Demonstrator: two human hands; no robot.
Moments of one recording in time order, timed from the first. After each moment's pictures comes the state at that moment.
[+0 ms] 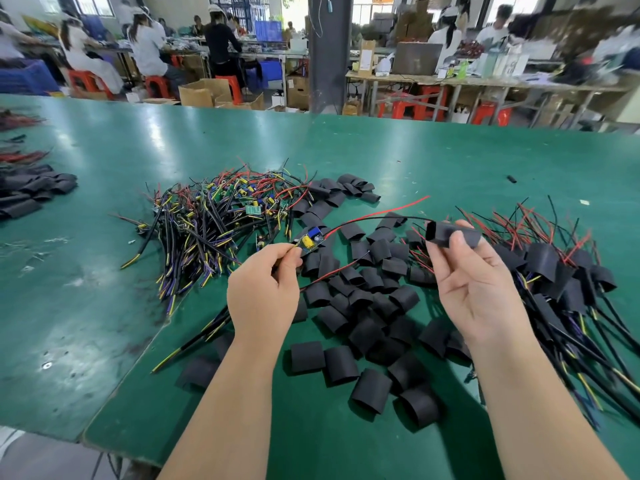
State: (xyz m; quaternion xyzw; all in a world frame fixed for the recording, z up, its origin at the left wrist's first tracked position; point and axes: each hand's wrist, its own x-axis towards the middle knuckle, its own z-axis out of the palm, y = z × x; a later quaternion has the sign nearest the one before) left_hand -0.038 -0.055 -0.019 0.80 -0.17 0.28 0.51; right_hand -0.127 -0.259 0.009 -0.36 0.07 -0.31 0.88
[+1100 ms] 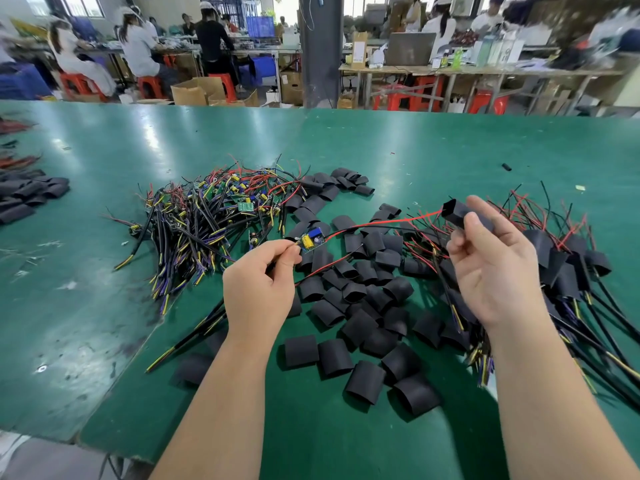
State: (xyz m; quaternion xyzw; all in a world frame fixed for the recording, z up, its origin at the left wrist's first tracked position) left_hand -0.035 -0.055 -0.025 0.78 -0.22 0.27 0.53; right_hand -0.137 -0.274 0.021 -0.43 0.09 -0.37 0.82
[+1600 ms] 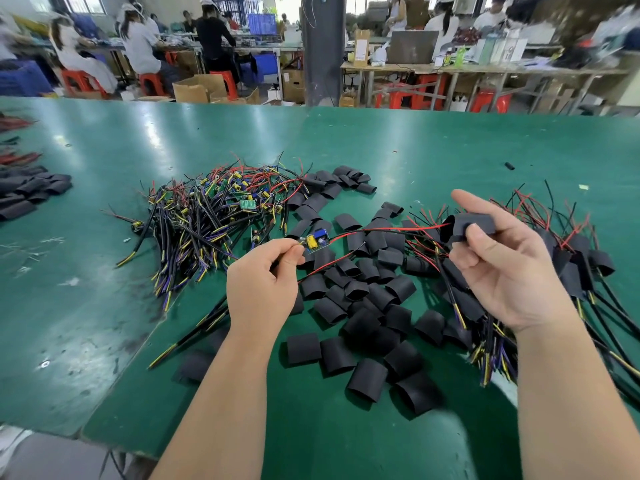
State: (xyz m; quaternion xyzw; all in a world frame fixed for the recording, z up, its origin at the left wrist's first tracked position) left_hand -0.034 -0.054 -0.024 0.78 -0.23 0.26 0.52; right_hand -0.151 -0.285 0.023 -0.53 -0.04 -0.26 0.81
